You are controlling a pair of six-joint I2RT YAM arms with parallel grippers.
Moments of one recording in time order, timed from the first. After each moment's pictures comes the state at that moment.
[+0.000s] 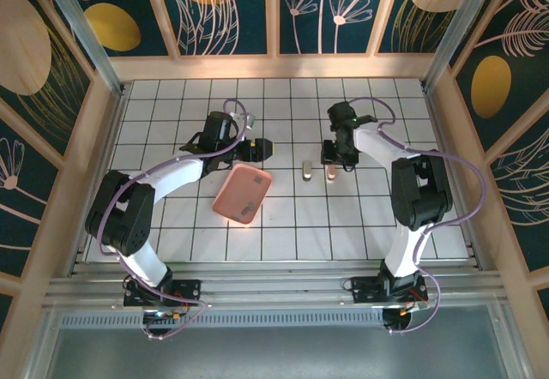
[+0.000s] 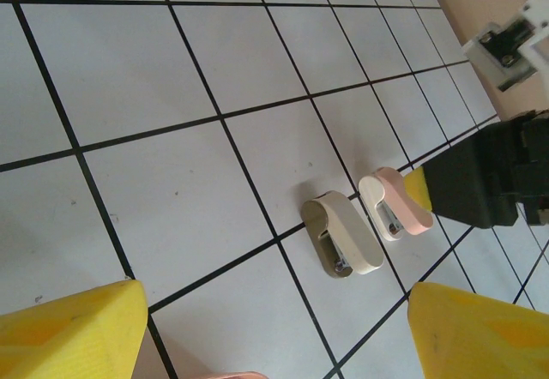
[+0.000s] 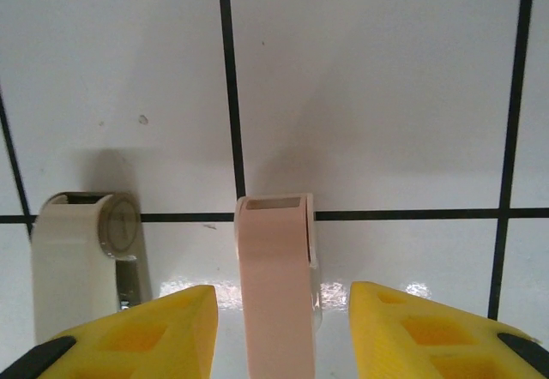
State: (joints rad) left arm -0.46 1.69 1.04 0.01 0.44 -0.42; right arm 0.35 1.85 1.33 -0.78 -0.02 0.35
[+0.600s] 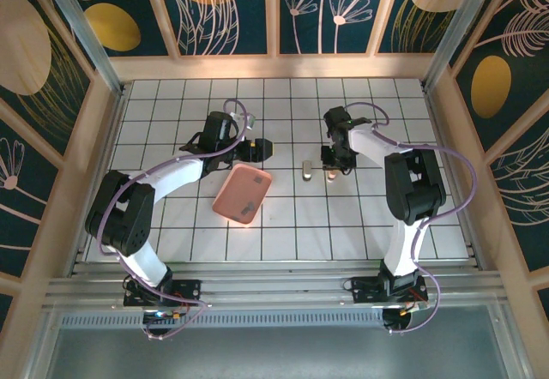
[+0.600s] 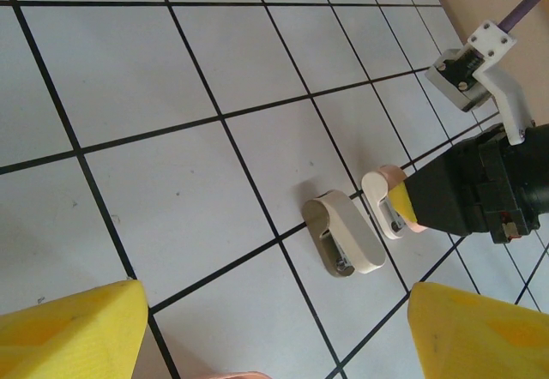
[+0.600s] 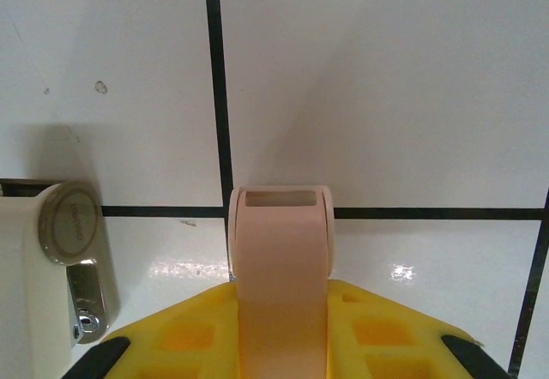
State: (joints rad) left arm -0.46 1.69 1.04 0.01 0.44 -0.41; right arm 0.36 1.90 1.33 -0.79 -0.02 0.34
